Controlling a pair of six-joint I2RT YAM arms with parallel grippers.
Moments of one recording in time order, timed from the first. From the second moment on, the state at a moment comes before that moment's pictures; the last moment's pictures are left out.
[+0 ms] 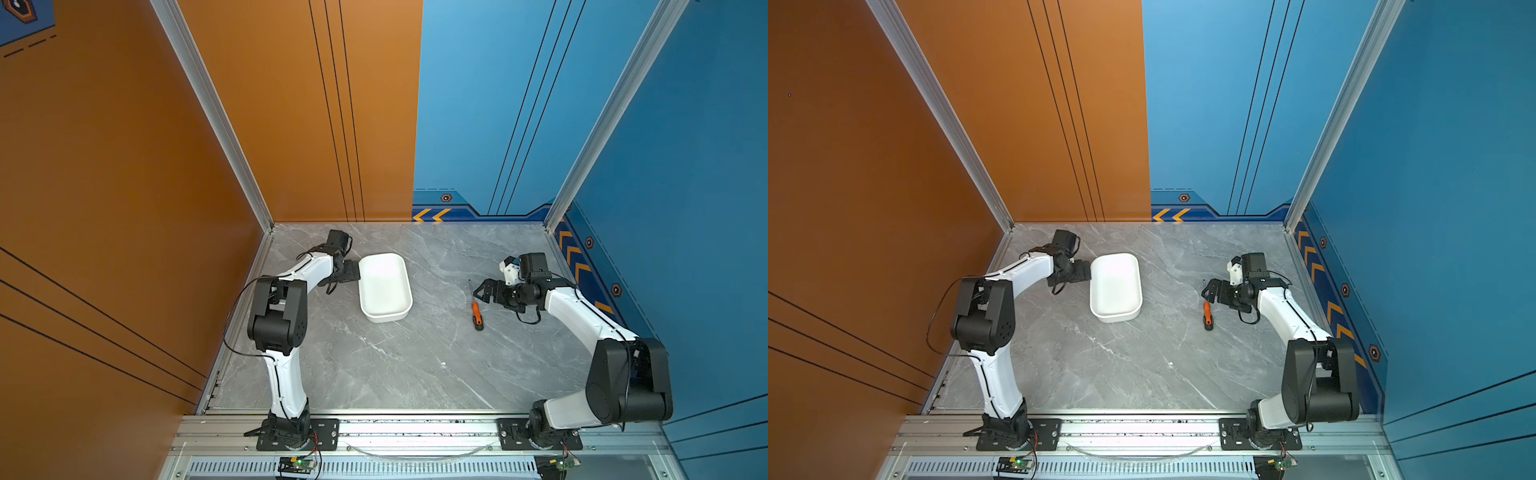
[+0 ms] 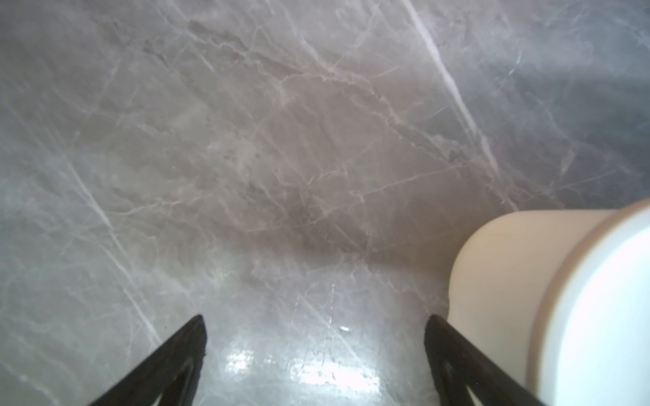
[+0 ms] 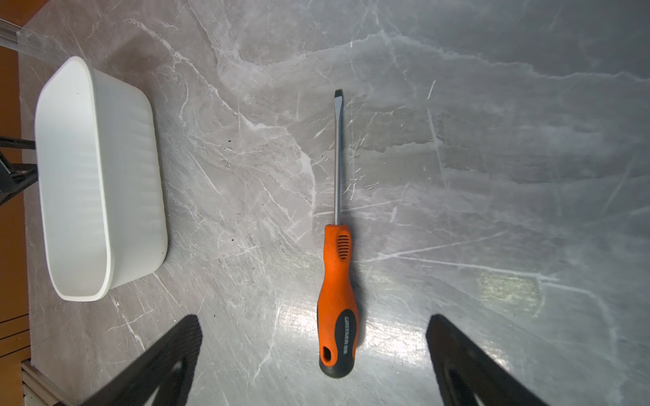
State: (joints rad) left arm -0.17 2.01 1.46 -0.58 -0.12 -0.36; right arm 0.03 1.46 0.96 -0.56 -0.38 0.26
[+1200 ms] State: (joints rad) left arm 0.03 1.64 1.01 -0.21 0.51 -0.39; right arm 0.14 1.62 1.00 -0.58 -0.28 0.30
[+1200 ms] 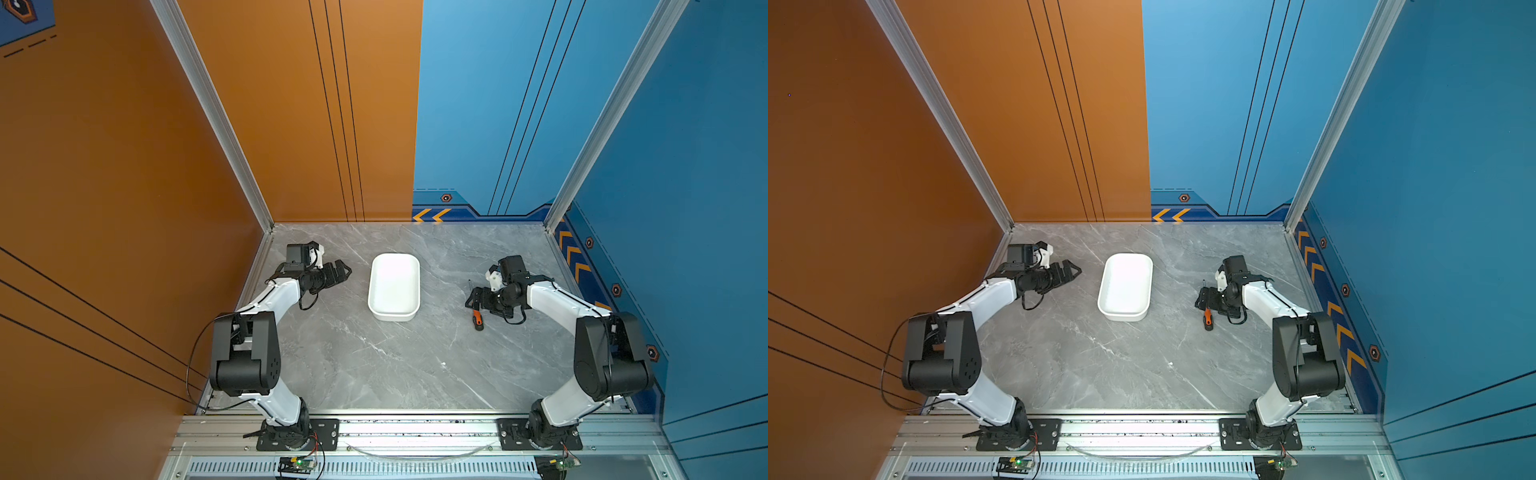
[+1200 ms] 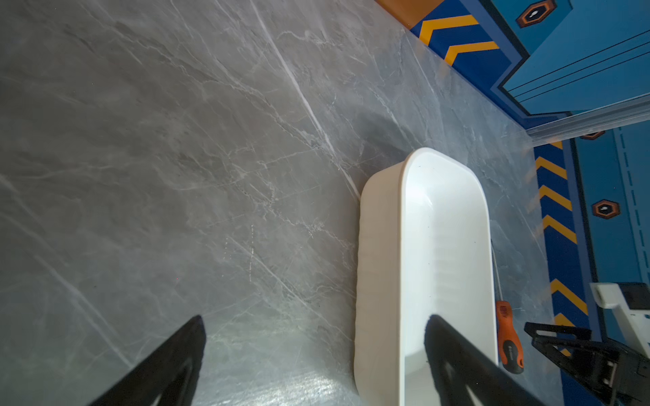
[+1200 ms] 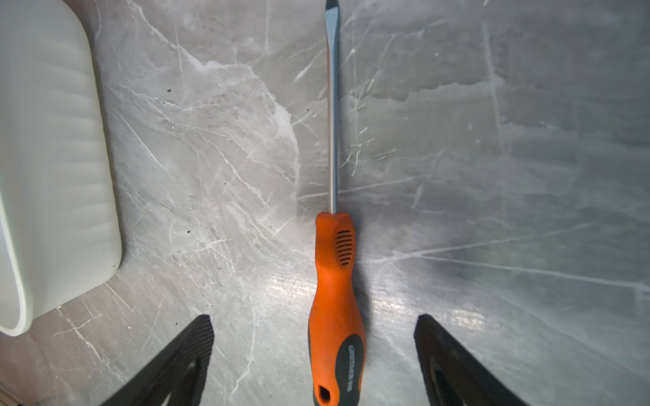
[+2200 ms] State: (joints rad) left arm 0.00 1.75 0.94 0.15 0.77 -0.54; right arm 0.25 1.72 1.03 -0.58 -0.11 0.32
